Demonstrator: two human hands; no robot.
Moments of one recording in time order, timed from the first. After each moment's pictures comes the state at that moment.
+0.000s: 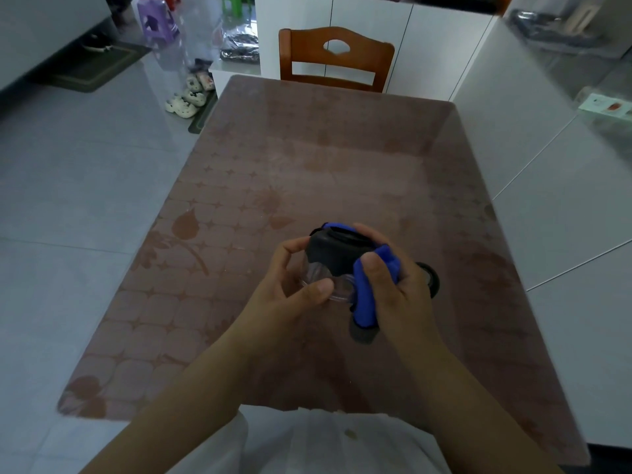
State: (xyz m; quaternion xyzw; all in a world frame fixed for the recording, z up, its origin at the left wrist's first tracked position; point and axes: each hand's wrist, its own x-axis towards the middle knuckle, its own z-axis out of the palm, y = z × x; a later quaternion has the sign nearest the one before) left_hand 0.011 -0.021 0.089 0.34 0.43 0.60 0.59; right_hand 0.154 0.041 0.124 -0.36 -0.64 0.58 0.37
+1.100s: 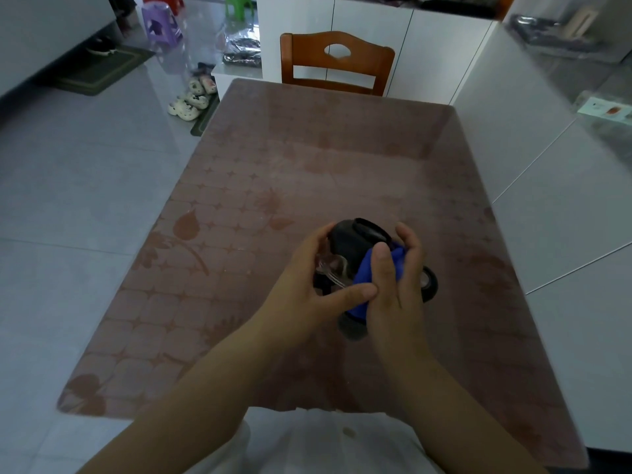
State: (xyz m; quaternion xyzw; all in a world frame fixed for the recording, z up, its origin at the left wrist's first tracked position) left_hand 0.030 -0.012 0.118 0.49 0.55 0.51 0.45; right_hand 0.147 0.029 0.122 -0.43 -0.59 0.52 0.44
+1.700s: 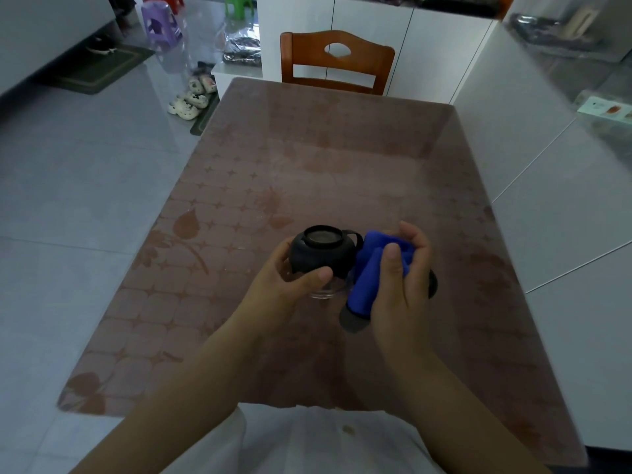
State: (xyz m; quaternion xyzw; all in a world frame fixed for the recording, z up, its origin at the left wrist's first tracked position) left_hand 0.008 -0.009 0.081 0.35 0.52 0.57 0.52; right_hand 0.148 0.034 0.115 -0.42 -0.60 0.49 0.47
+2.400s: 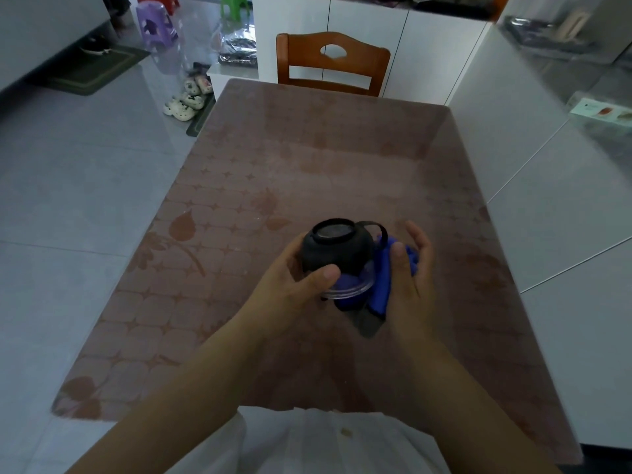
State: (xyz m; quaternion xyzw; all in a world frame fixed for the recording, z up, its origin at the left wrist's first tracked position) left_hand 0.016 -0.002 0.090 0.40 0.49 0.57 0.52; right_hand 0.165 0.053 0.108 -0.44 -0.56 0.54 0.45
